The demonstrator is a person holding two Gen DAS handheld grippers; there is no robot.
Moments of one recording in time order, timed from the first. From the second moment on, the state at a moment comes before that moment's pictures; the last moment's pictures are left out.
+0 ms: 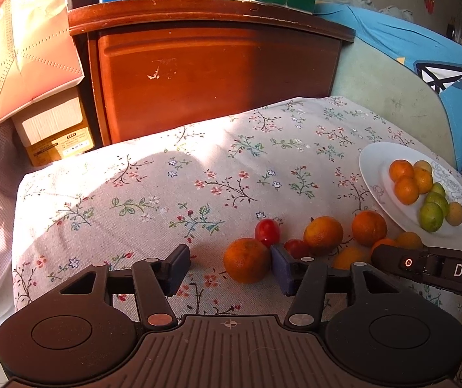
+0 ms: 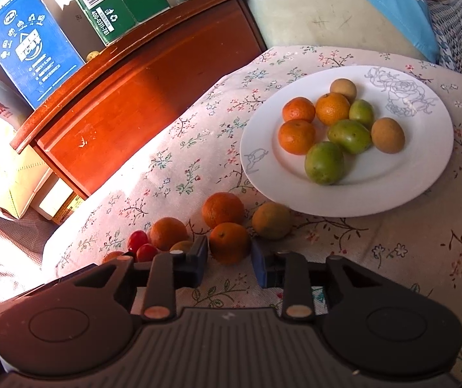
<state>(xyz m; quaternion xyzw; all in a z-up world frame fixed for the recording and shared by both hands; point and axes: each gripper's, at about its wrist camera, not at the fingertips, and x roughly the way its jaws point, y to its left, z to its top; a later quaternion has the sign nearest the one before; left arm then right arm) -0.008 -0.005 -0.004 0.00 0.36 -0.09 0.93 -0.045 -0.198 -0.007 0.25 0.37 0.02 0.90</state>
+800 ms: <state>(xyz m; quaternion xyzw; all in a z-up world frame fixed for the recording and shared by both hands) -0.013 -0.001 -0.003 -0.03 0.36 -0.10 0.93 -0.063 -0.208 0.007 0.25 0.37 0.01 0.90</state>
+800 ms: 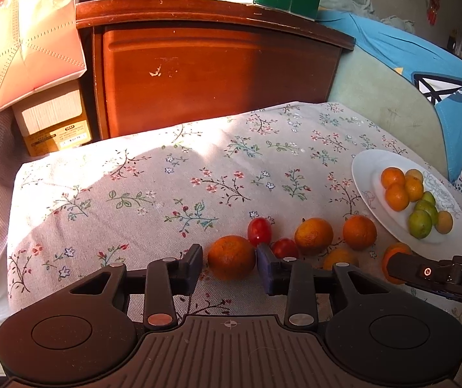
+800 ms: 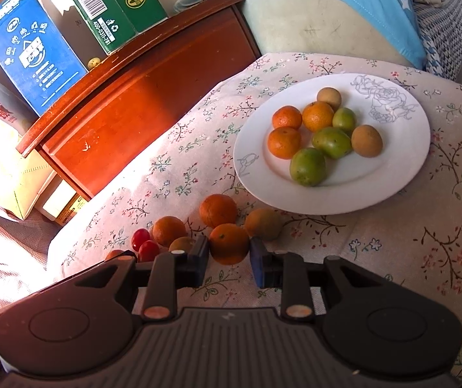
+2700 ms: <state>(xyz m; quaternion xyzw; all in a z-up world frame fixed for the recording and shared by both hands) 0.036 -0.136 0.033 -0.01 0.39 -0.26 0.88 -0.012 -0.367 0.040 0.37 0.37 -0.08 0.85</state>
